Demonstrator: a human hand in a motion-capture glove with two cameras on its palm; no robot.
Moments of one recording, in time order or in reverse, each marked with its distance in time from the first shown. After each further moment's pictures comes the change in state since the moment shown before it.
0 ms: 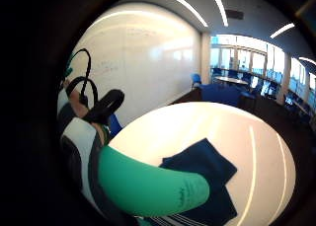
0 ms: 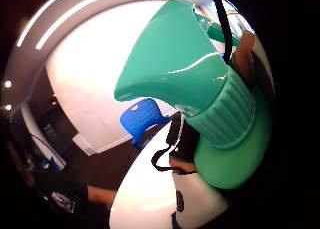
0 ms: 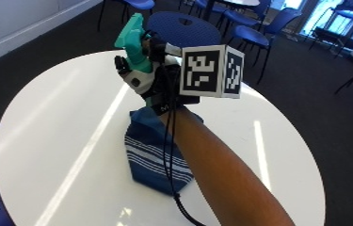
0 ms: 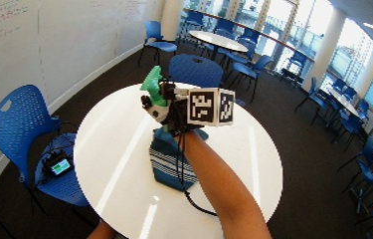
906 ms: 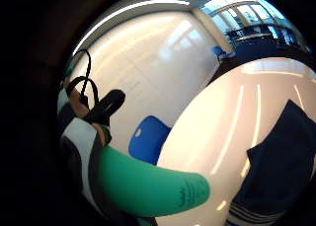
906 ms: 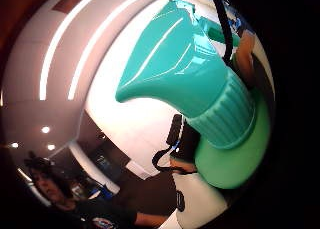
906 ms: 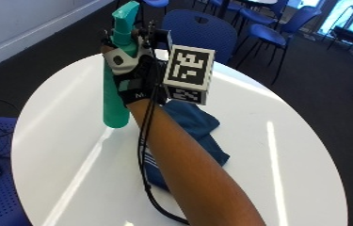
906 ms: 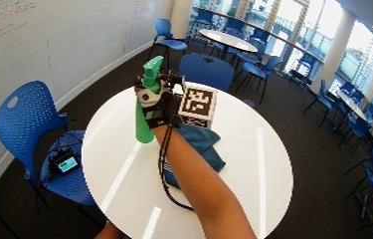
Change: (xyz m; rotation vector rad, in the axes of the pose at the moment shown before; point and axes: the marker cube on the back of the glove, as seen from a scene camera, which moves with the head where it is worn) arm -0.025 -0.007 0.049 0.020 -0.472 0.383
